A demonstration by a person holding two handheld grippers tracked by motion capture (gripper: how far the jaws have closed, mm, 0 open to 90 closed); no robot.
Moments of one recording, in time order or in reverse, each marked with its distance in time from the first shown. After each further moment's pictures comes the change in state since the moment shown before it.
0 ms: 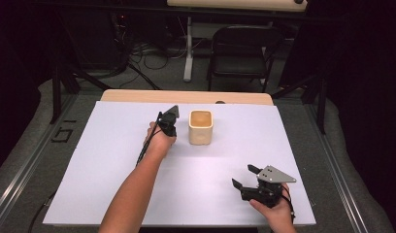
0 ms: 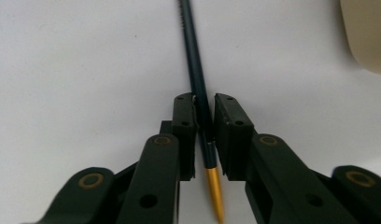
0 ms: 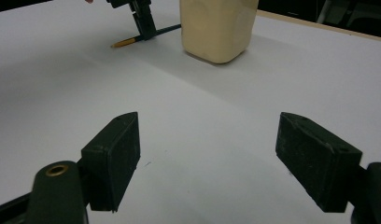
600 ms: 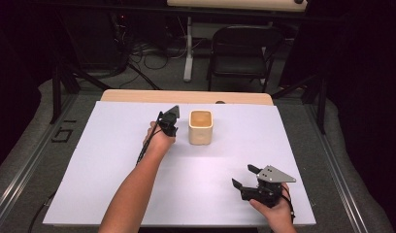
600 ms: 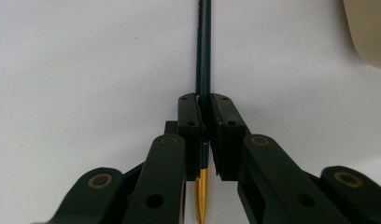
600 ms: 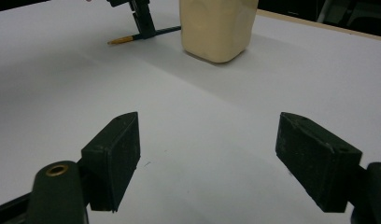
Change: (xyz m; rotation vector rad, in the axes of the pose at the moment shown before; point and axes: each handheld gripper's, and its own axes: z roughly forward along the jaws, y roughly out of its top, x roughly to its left) left arm -0.001 0.001 0.000 0.008 0.008 0.022; right arm 0.000 0.000 0.001 -0.003 0.000 -0.002
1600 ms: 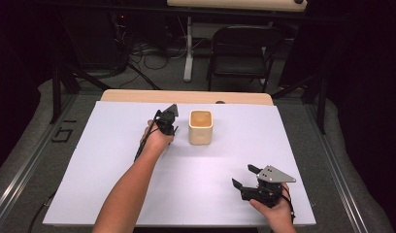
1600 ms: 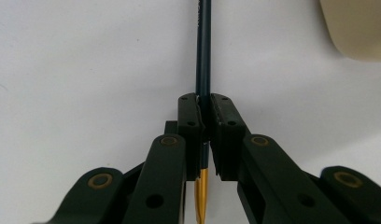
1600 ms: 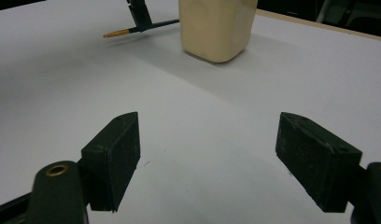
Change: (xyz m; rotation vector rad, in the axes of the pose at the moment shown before) left arm 0.007 -0.006 -0.015 -0.032 -0.042 0.037; right arm 0.000 0.000 0.000 0.005 -0.003 -0.002
